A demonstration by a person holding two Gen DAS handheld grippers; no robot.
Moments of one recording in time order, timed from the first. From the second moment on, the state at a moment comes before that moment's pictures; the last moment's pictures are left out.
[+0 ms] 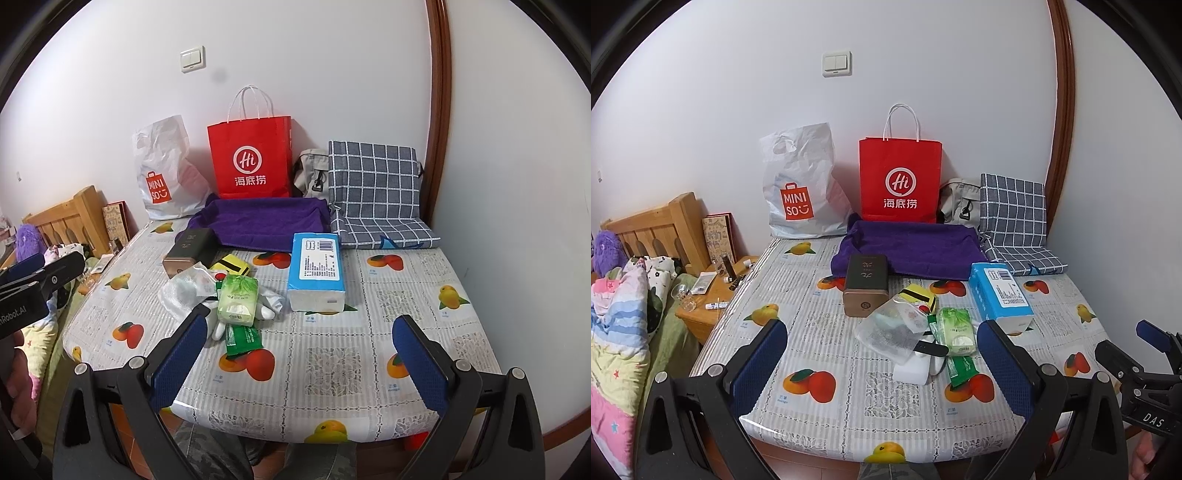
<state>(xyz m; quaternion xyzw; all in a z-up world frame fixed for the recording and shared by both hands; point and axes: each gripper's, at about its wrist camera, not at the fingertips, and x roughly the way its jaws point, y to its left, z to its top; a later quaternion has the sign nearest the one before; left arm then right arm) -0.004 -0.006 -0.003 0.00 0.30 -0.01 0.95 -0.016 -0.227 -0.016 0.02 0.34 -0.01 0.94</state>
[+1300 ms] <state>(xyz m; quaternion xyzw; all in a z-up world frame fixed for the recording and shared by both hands) -0.002 -0.004 -0.001 0.00 0.30 -0.01 0.95 -0.019 -0.221 -0.015 0.02 0.33 0.00 0.94</state>
